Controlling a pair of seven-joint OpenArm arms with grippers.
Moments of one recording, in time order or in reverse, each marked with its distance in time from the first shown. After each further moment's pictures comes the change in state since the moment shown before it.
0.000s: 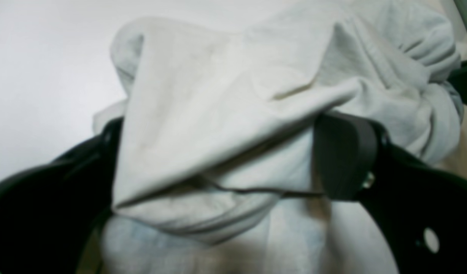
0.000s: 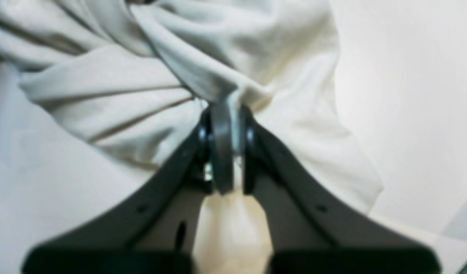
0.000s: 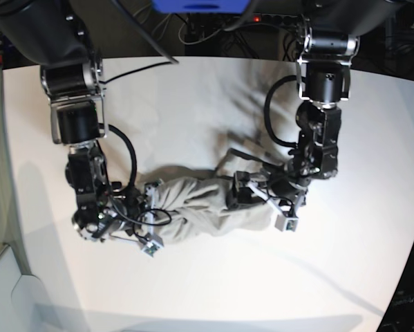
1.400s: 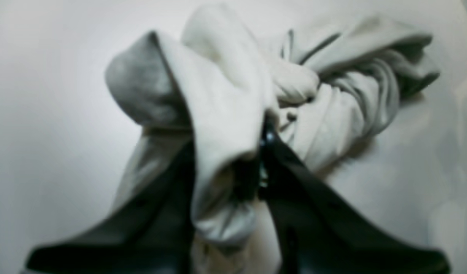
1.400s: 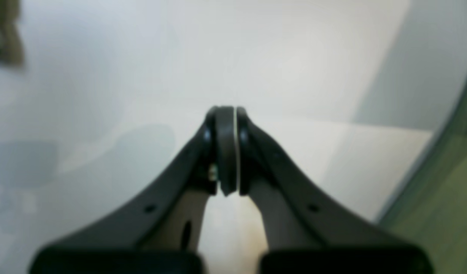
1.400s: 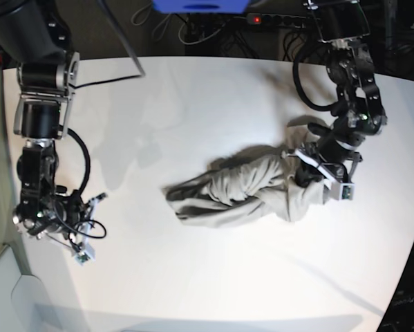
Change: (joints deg) left arm 19.7 -1.2 -15.4 36.5 0.9 0.2 11.6; right arm -1.4 8.2 13.5 5.7 0.6 0.0 -2.9
